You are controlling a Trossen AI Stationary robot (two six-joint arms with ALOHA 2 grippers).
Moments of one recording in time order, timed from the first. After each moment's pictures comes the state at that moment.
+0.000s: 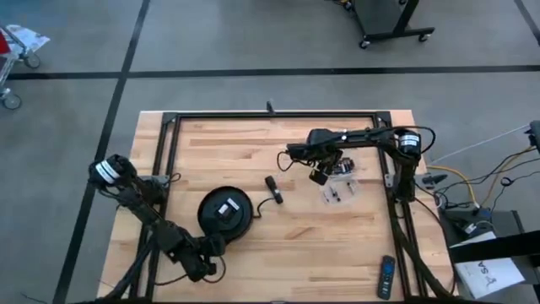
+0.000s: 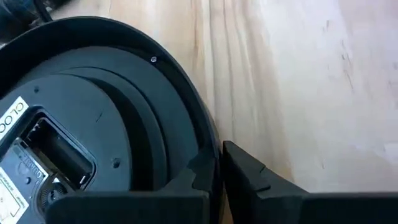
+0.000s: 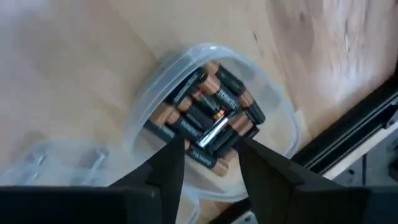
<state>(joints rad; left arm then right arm) -0.87 1.65 0.77 -0.31 -0.62 -0.64 -0.25 1.88 1.38 -1.37 0.23 0.43</state>
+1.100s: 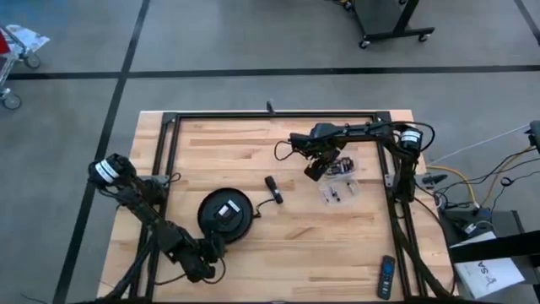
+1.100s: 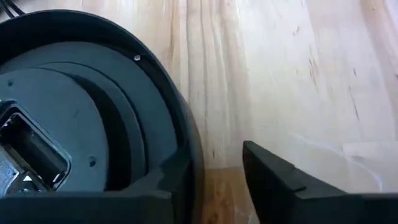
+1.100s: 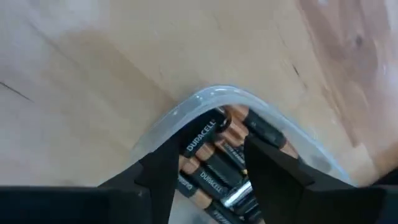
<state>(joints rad) -0.87 1.64 0.77 -0.28 -0.56 -0.67 -0.36 1.88 1.29 -1.13 0.10 0.40</state>
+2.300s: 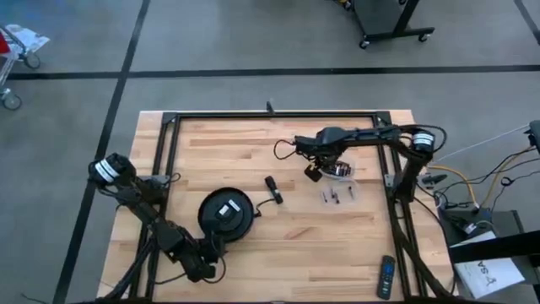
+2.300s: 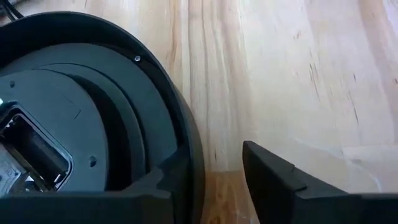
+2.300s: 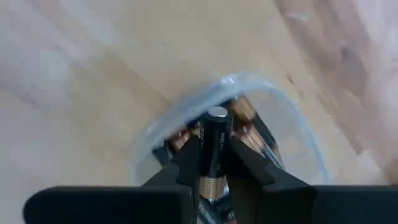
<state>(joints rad) -0.86 1.63 0.77 -0.28 -0.56 -0.65 -0.31 1.74 1.19 -1.04 0.16 0.48</state>
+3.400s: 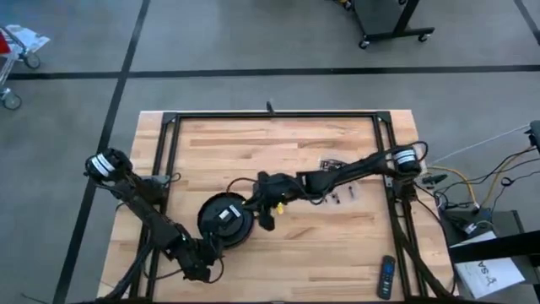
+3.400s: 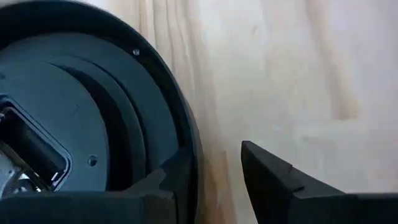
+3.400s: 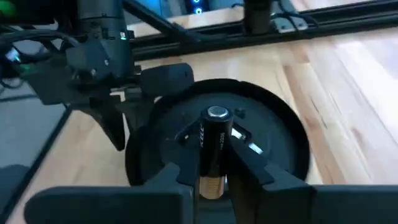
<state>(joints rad) -0.86 1.59 0.77 -0.30 -0.43 -0.63 0.12 1.97 1.36 0.18 -0.08 0.18</state>
